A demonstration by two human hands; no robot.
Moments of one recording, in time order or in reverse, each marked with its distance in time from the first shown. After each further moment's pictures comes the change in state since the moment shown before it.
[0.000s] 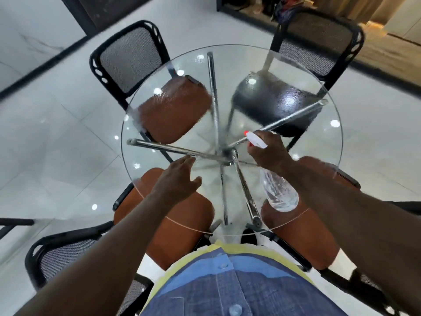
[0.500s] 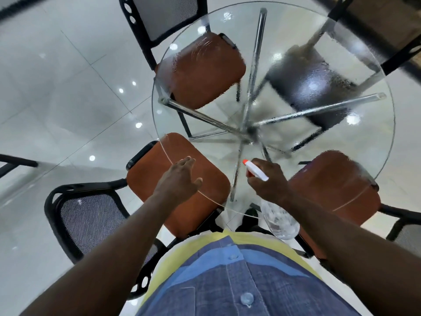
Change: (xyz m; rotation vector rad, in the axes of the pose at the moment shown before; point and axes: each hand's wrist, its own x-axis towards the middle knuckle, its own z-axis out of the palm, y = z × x) left_hand -0.058 -0.129 0.044 -0.191 -0.102 -0.210; right_hand -0.080 -0.023 0.128 -0.156 -0.358 -0.040
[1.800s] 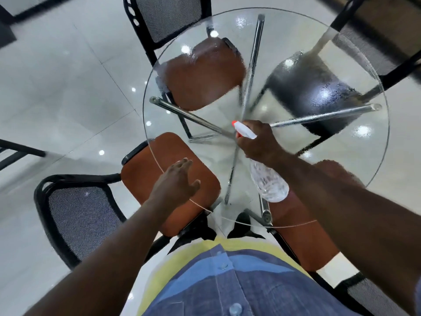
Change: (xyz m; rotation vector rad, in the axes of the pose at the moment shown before) left_hand -0.008 0.066 0.027 0.001 0.075 -0.084; right_hand 0.073 -0.016 -0.080 0.074 0.052 -0.050
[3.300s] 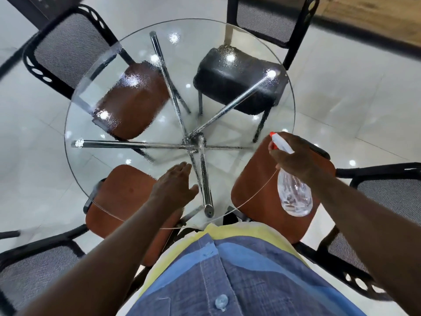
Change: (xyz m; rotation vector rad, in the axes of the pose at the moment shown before) left_hand 0.026 0.192 0.082 0.366 -0.116 0.328; right_hand -0.142 0.254 -0.160 0.235 0.357 0.339
